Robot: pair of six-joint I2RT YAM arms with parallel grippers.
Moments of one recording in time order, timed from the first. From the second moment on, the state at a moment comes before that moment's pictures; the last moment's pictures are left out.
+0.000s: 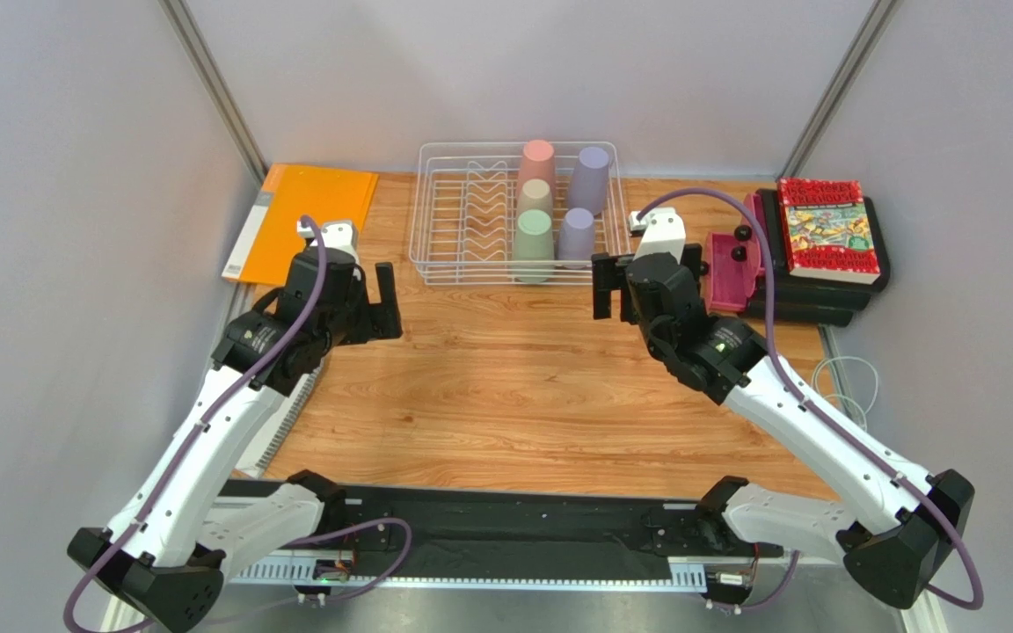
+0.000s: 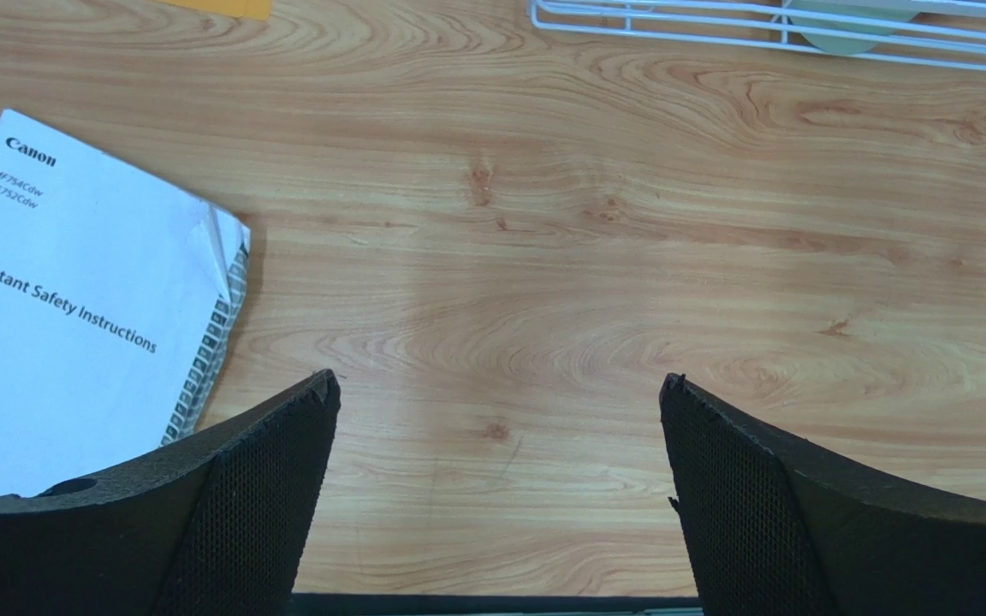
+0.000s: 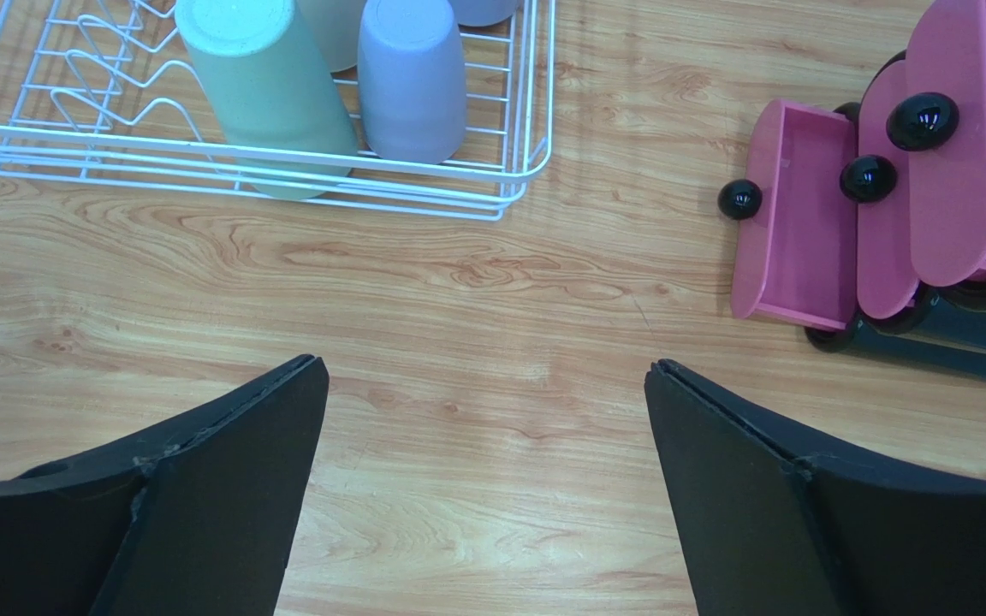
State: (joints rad) left arm -0.45 0.98 1.17 -0.92 -0.27 -0.42; right arm 0.71 1.09 1.08 -0.49 0.60 0.24
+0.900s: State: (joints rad) left arm -0.51 1.20 1.34 -0.96 -0.33 -0.34; right arm 0.71 1.04 1.09 -0.52 0.69 0.26
